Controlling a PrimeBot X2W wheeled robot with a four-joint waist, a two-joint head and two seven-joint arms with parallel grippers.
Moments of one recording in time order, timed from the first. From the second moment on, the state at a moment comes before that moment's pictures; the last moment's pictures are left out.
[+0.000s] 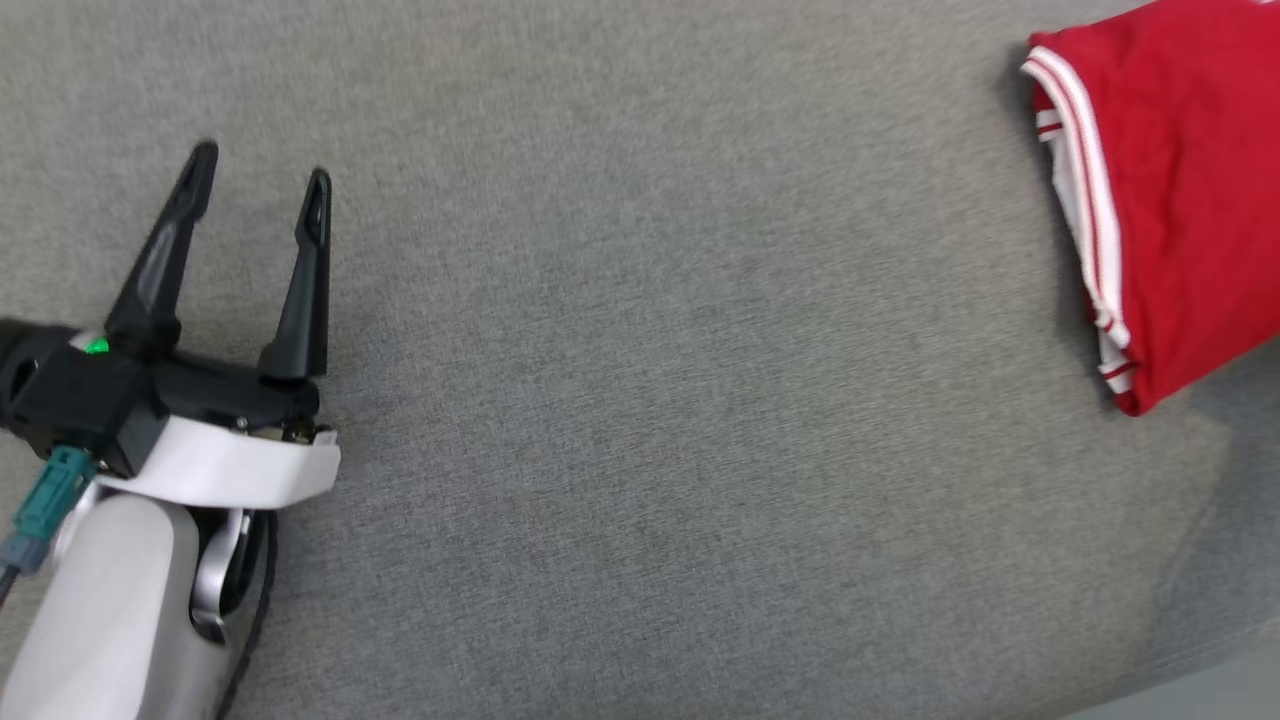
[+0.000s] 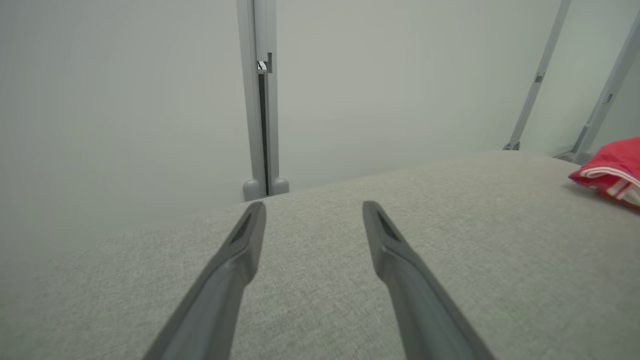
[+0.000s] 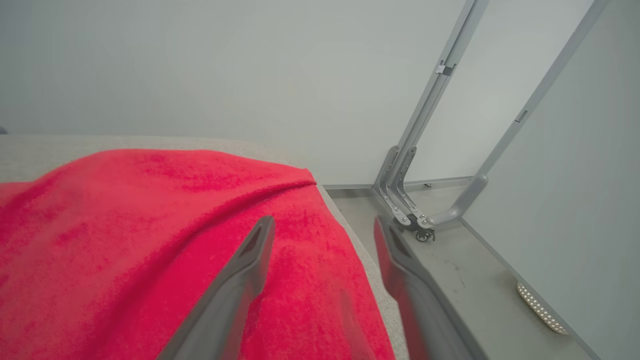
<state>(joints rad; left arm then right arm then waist) -0.39 0.32 -0.18 -0.01 -0.26 -0.03 -0.25 -0.59 -0.45 -0.14 0.63 0.26 0.13 -0.26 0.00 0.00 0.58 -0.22</state>
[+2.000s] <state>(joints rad) 0.12 0.19 -0.07 0.15 -0.36 -0.01 -0.22 0.14 -0.16 0.03 -0.05 0.24 0.13 -0.04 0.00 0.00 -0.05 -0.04</state>
